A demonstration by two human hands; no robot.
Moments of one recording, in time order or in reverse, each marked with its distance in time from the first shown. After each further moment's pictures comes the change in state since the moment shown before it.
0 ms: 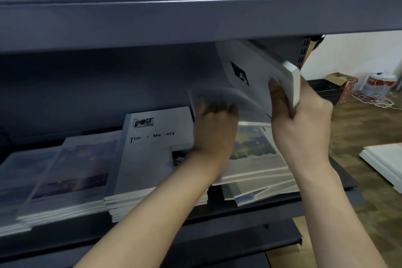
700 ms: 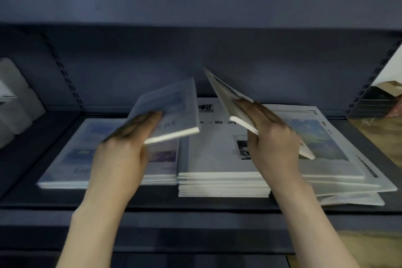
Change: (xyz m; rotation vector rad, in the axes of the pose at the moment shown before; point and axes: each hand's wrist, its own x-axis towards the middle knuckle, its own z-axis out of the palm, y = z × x) left_hand -0.172 -0.196 -0.065 -0.163 0.146 -0.347; right_hand -0.069 -0.059 0.122 -0.220 -0.232 -0.300
